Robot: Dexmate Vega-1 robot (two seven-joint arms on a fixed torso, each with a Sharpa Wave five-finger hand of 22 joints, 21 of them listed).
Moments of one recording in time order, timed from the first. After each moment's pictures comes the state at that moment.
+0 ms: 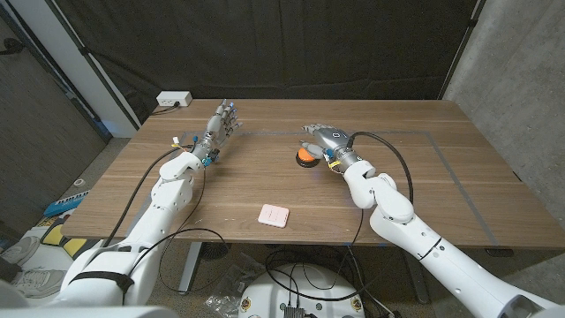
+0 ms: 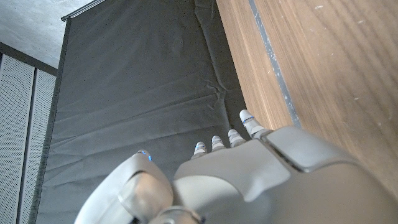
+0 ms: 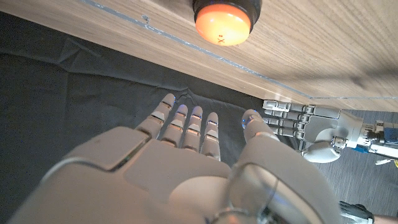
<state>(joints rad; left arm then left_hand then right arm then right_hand) 0.70 0.27 0.00 -1.00 -0.37 -0.26 -0.53 0.14 0.12 0.04 0.15 0.31 -0.17 -0.16 0.18 0.17 -0.17 -0.06 0.19 0.17 -0.17 -0.03 0.18 0.17 -0.17 0.01 0.54 0.18 -0.98 -0.49 -0.59 -1.92 -1.02 -0.29 0.07 0.46 0.18 0.42 -0.10 0.19 0.23 -0.07 0.20 0.18 0.22 -0.03 0.22 0.18 0.15 -0.04 0.19 0.17 0.13 0.02 0.32 0.19</state>
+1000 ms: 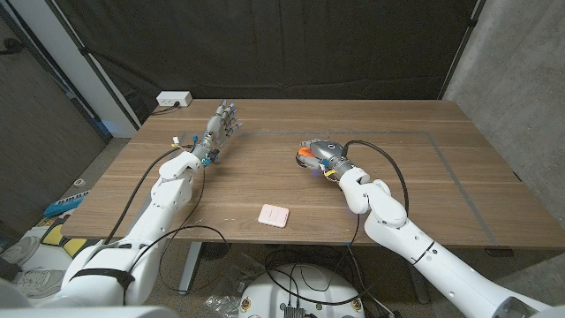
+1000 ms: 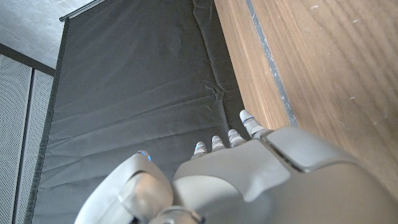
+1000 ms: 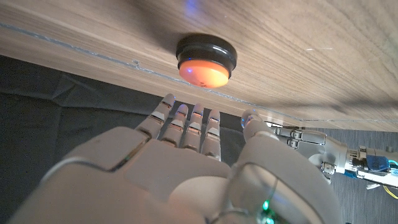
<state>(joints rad) 0.69 0.27 0.00 -0.97 -0.37 -0.26 -0.54 0.14 0.12 0.03 0.15 0.31 -0.17 -0.16 0.18 0.17 -0.17 -0.06 0.19 0.17 -0.17 -0.03 0.18 0.17 -0.17 0.01 0.53 0.18 -0.98 -0.47 -0.62 -1.88 -1.00 -0.32 0.15 0.47 0.18 0.42 -0.10 0.18 0.30 -0.08 0.21 0.18 0.27 -0.03 0.22 0.18 0.15 -0.04 0.19 0.17 0.14 0.01 0.32 0.19</state>
